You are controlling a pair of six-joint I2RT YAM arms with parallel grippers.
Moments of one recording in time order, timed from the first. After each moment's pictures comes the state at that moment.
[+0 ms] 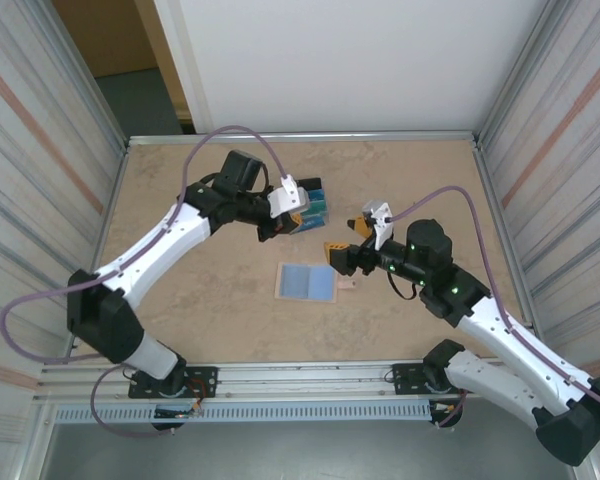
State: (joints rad) left arm -0.56 1.55 1.40 -0.68 0.54 0.69; right arm 0.66 0.81 0.72 -0.12 -0.24 0.20
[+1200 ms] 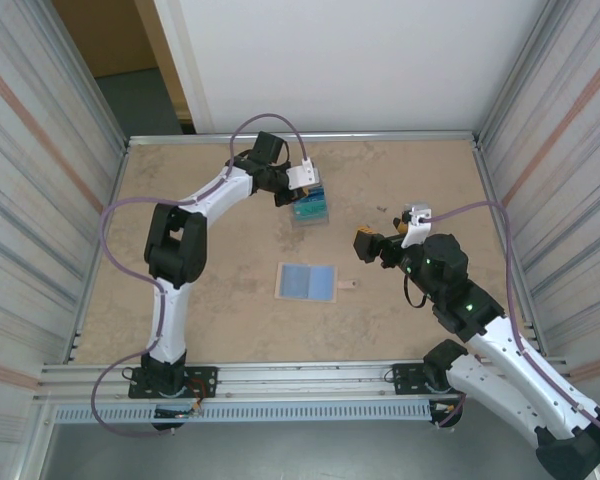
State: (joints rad) left arm -0.45 2.18 1.81 -0.53 0.44 0.94; right arm 0.60 0.65 0.63 -0.20 0.12 0.37
